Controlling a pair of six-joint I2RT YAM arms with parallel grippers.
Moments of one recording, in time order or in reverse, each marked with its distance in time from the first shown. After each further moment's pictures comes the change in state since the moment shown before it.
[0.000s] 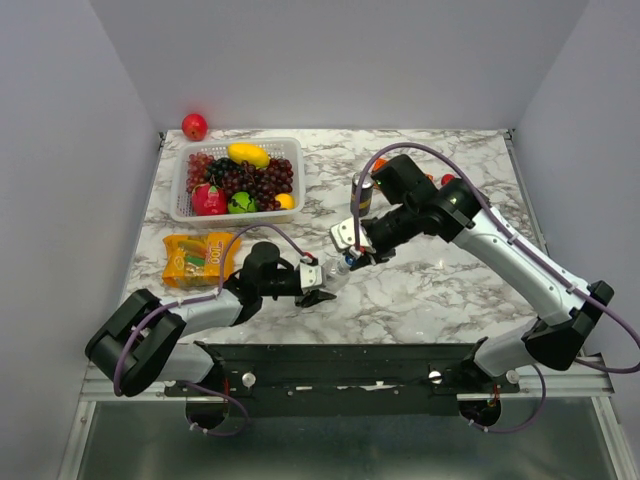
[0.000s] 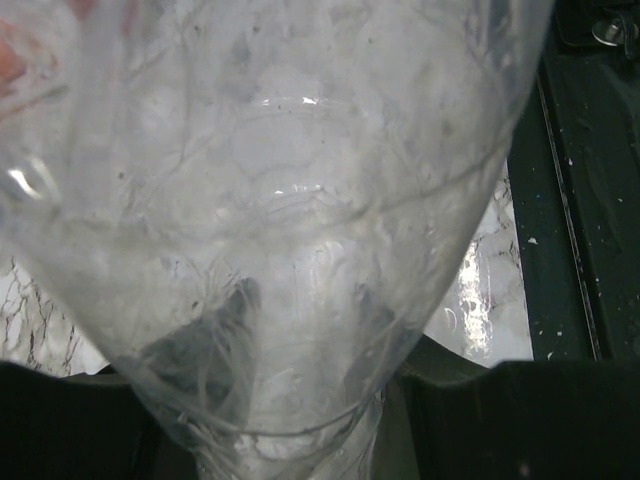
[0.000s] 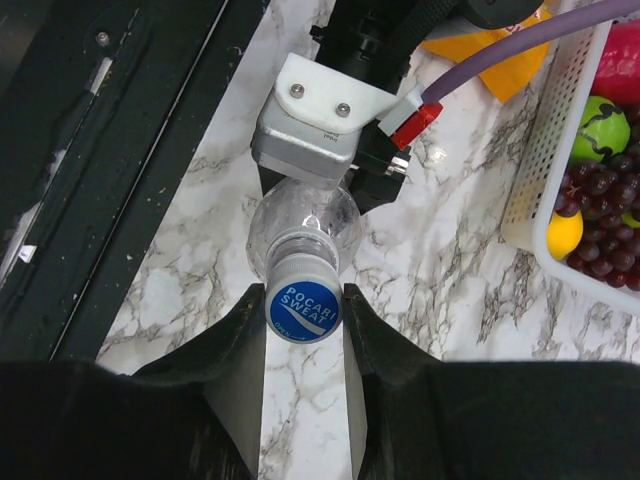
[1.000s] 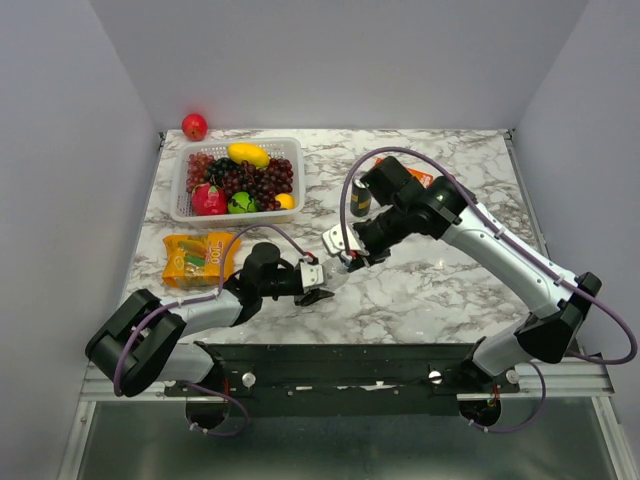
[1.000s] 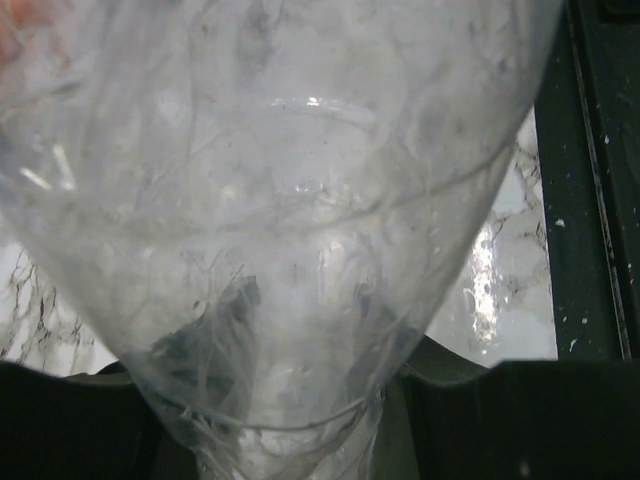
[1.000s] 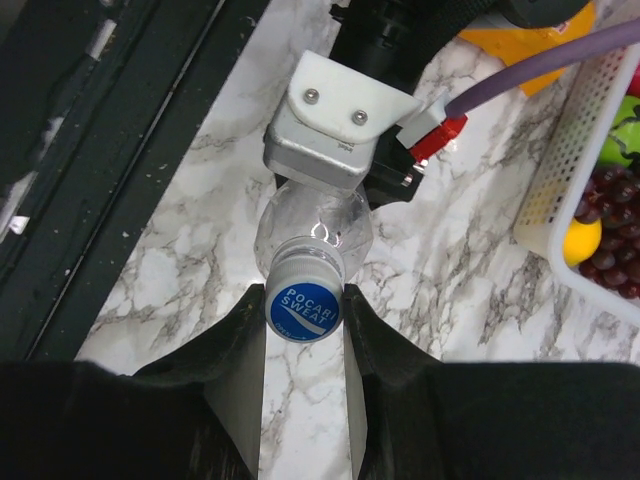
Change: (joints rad) left arm 0.003 0.002 -0.005 -0.037 -0.057 0.023; right arm 0.026 0.058 0.028 -0.057 0.038 -0.068
